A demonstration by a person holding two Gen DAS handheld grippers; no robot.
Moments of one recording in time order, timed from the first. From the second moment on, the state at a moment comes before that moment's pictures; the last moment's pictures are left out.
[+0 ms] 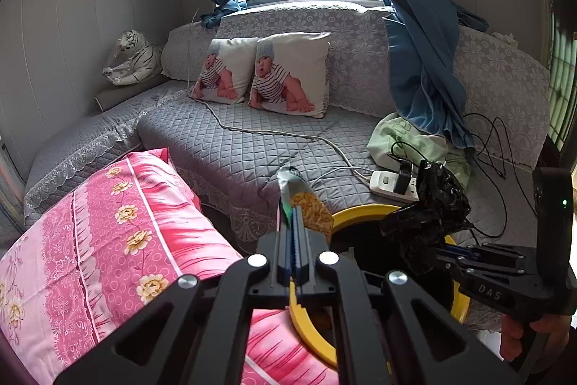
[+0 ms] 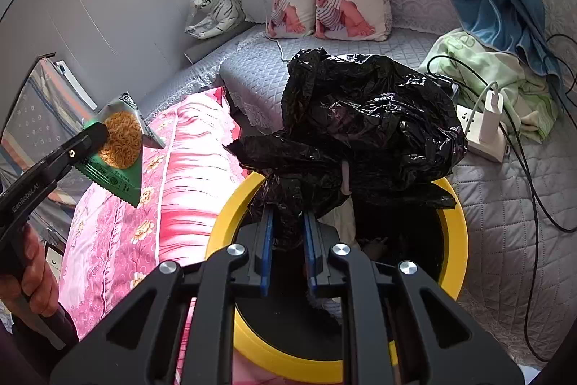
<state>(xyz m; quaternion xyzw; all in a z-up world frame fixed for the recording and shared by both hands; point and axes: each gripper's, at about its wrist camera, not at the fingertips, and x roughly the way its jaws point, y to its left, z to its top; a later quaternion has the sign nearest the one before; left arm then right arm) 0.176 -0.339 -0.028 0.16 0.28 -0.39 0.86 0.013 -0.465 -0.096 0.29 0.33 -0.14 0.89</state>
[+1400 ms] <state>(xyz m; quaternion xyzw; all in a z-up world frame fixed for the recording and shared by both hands) 0.227 -0.273 -0.031 0.02 0.36 -0.36 0.86 -0.009 -0.450 -0.061 0.27 0.31 -0.17 0.90</state>
